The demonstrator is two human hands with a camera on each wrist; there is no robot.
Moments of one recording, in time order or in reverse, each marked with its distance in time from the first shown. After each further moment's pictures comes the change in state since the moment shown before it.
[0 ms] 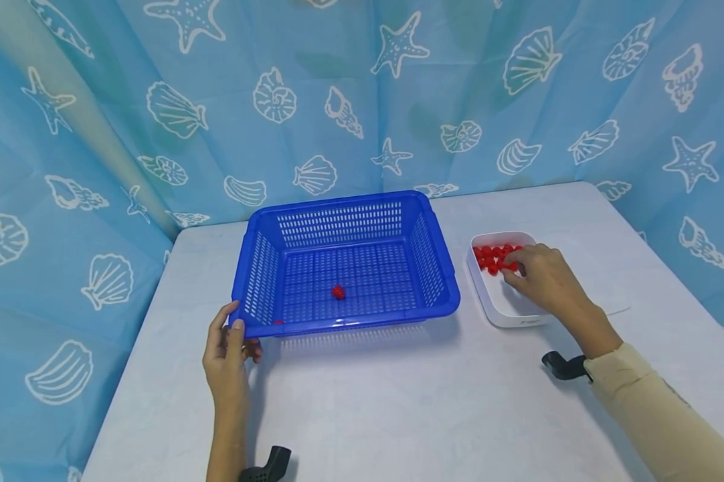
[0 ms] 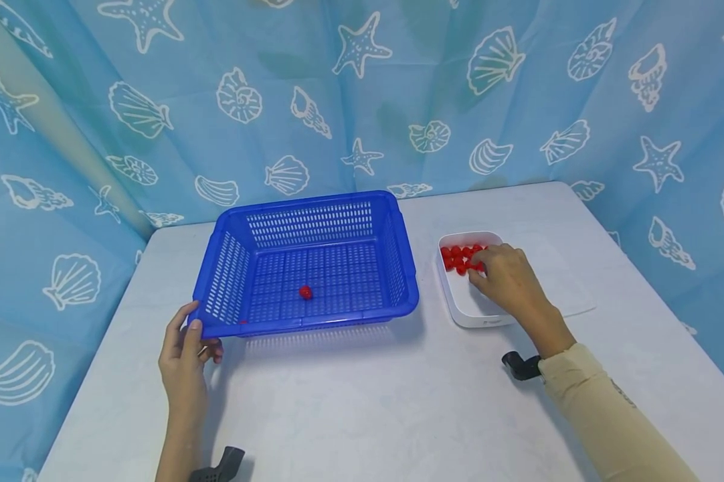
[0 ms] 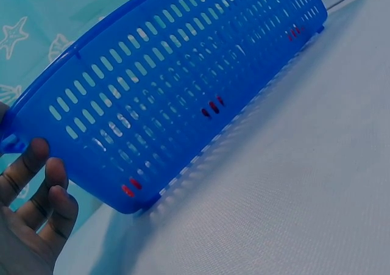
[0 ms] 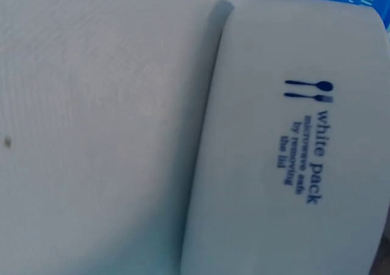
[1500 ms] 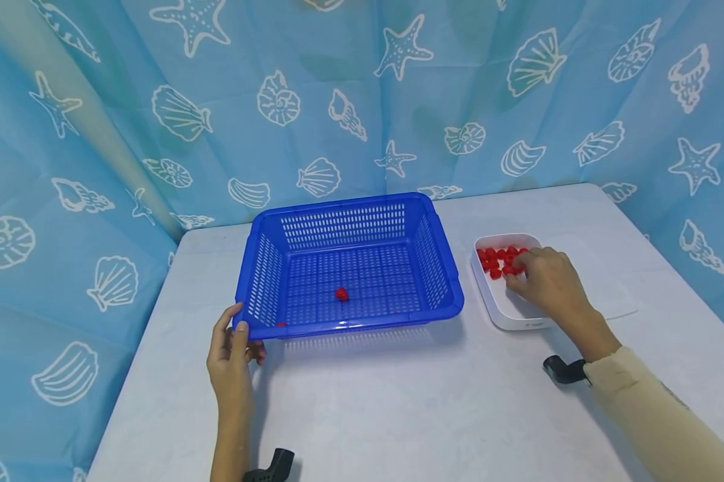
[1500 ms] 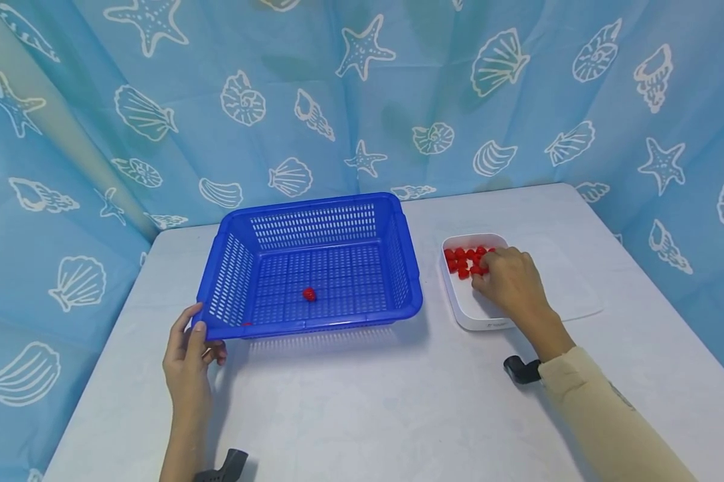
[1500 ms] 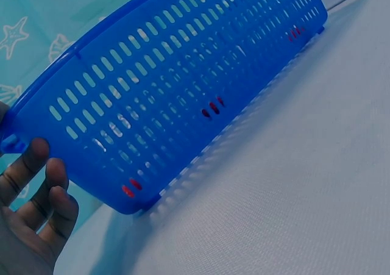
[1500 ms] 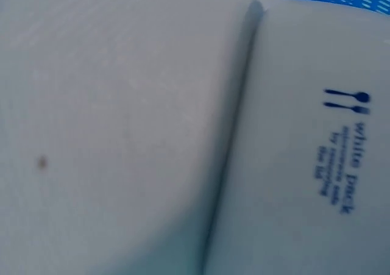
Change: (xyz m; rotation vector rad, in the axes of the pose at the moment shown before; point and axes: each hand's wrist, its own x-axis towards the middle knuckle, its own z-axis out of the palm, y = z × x) left_hand -0.011 0.051 0.007 0.031 -0.021 -0.056; right_hand 0.002 0.000 0.009 -0.075 0.050 0.042
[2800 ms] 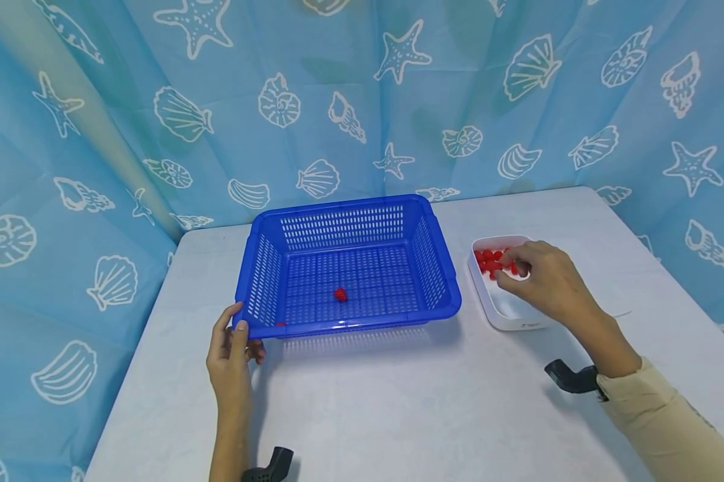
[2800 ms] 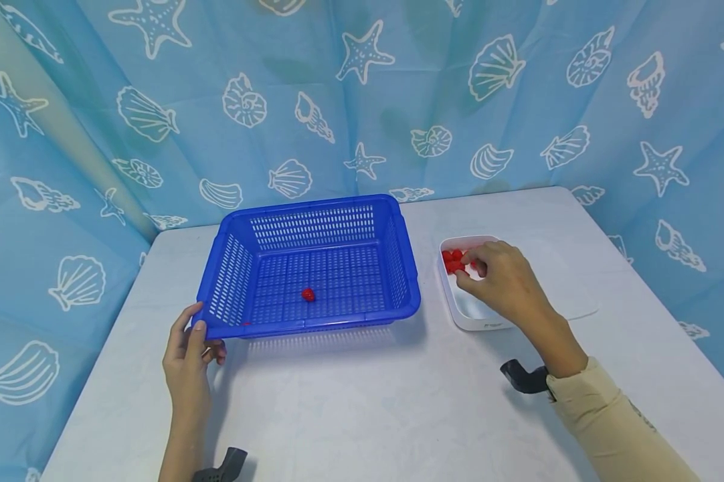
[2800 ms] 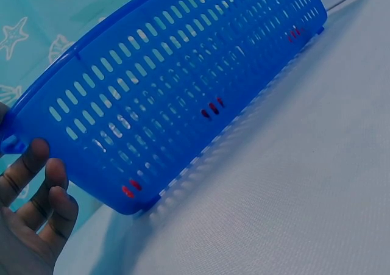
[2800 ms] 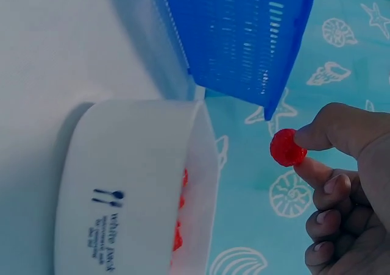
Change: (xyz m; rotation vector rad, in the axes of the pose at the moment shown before) left_hand 0.007 -0.025 -0.004 -0.030 0.003 -0.001; right_hand -0.021 -0.039 -0.051 0.207 0.026 -0.035
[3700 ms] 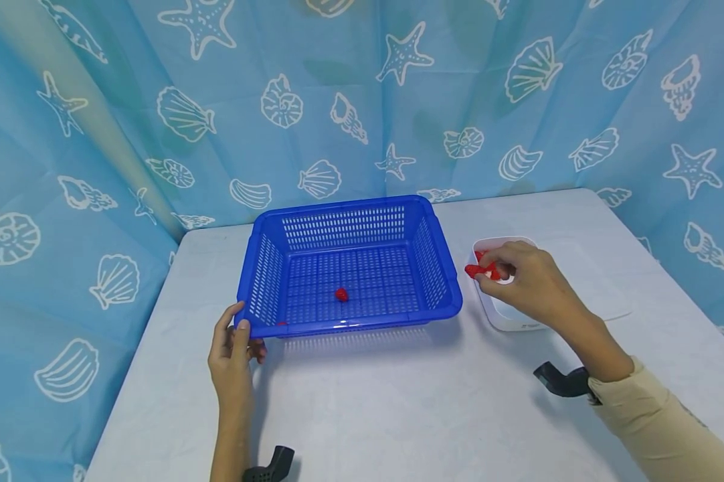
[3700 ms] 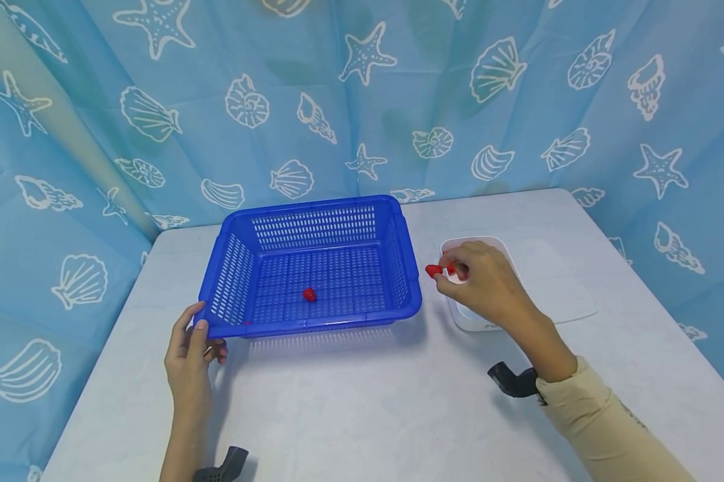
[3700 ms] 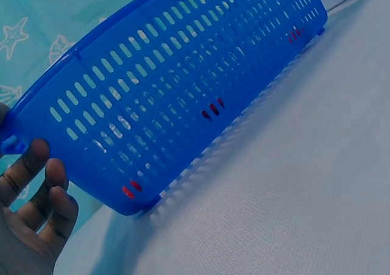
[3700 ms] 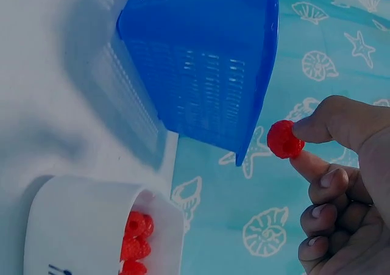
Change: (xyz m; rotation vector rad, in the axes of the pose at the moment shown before) left_hand -0.007 0.024 0.003 0.012 -0.008 -0.003; right_hand 0.002 -0.034 -0.004 0.076 -0.021 -0.106
